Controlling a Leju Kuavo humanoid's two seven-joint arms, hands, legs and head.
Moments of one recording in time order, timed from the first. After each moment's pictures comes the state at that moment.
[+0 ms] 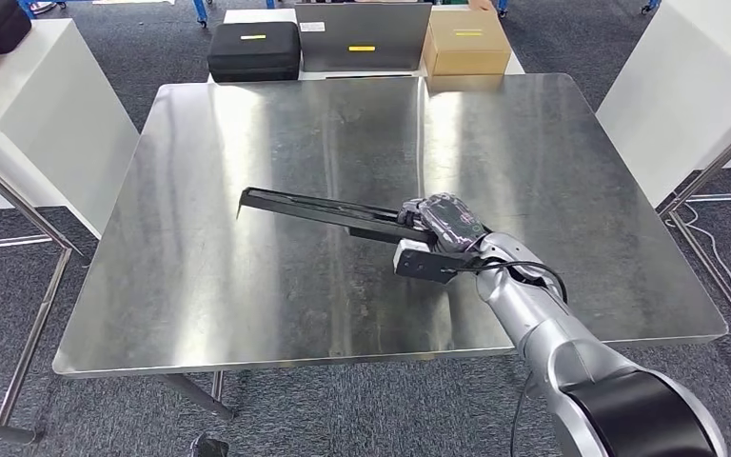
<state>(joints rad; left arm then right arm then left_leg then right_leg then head) -0.12 -0.19 0.42 -0.21 -0.48 0.42 -0.66 -0.94 0.07 0.39 -0.34 0.88 -0.13 -0.70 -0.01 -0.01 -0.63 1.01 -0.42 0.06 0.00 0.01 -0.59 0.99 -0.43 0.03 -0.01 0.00</state>
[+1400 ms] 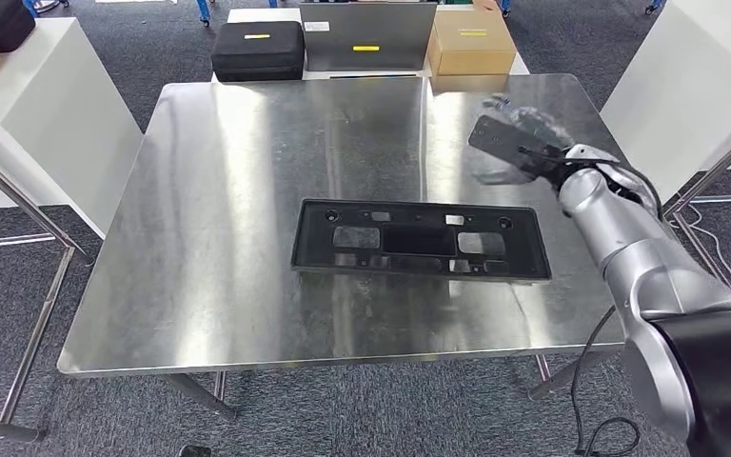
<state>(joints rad) -0.10 -0.18 0.49 -0.21 -0.45 0.40 -0.66 -1.25 -0.11 0.40 -0.31 0.76 0.11 -0.28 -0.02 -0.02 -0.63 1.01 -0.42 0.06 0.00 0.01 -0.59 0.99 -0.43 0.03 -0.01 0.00</state>
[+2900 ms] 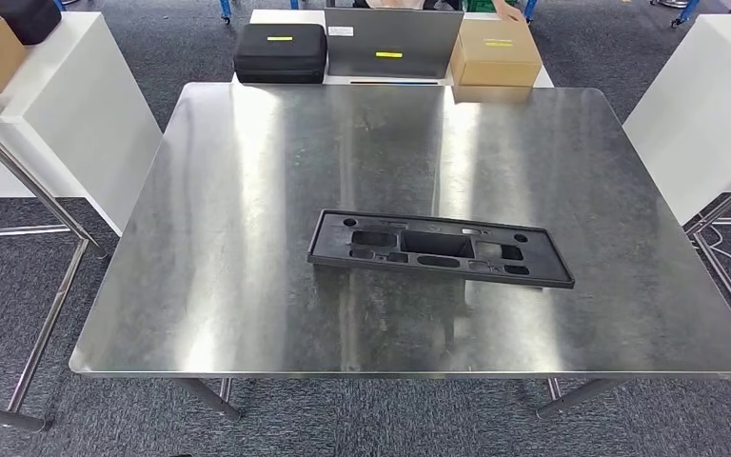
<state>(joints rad) -0.09 -0.22 0.65 -0.21 -0.34 0.42 -0.66 0.16 -0.22 -1.08 -1.84 0.91 -0.39 -0.68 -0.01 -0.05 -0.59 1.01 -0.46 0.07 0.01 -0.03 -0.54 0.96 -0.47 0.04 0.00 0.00</state>
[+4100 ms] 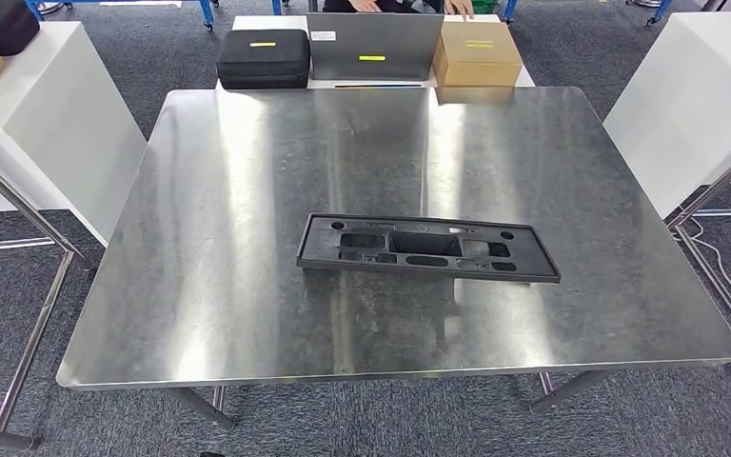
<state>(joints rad) -0.09 -0.20 0.61 -0.20 -0.66 0.28 -0.35 -0.09 0.11 -1.46 -0.28 1.31 -0.38 -0.25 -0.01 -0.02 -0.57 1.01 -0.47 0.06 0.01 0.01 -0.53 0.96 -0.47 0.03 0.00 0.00</state>
